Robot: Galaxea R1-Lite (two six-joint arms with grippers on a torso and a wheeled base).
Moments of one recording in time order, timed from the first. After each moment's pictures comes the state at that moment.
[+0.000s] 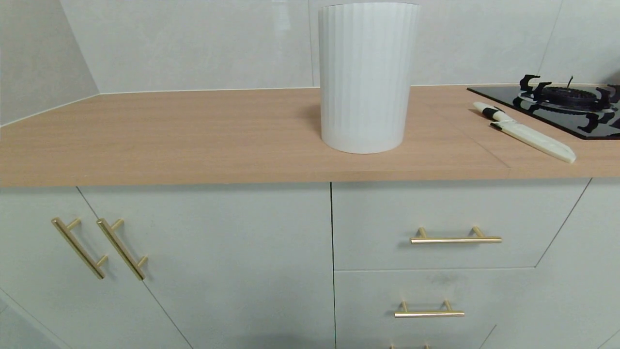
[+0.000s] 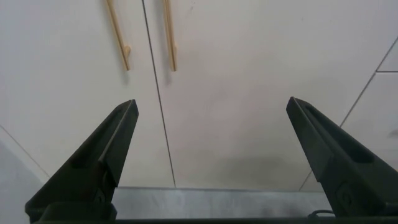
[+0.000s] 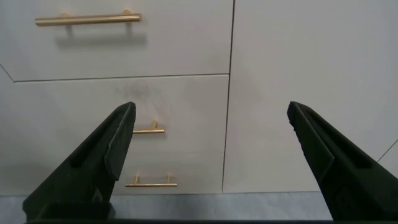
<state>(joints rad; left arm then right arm) 0.00 0.00 0.00 0.00 0.02 -0.01 0.00 0.00 0.00 0.00 0.00 0.03</state>
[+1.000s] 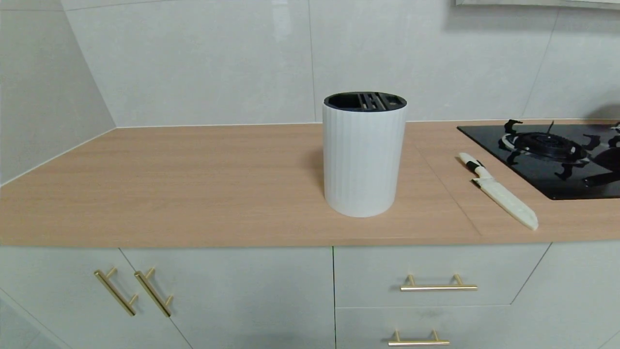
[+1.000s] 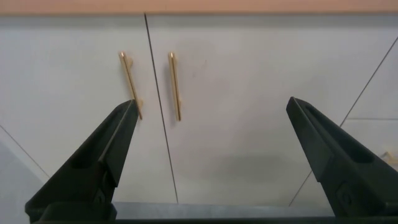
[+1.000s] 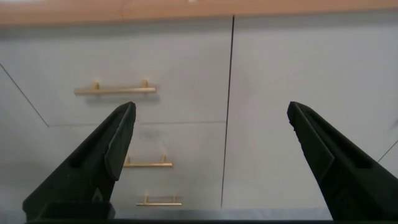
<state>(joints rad) 0.00 0.00 0.00 0.00 0.02 -0.01 0.00 0.00 0.00 0.00 -0.01 0.03</state>
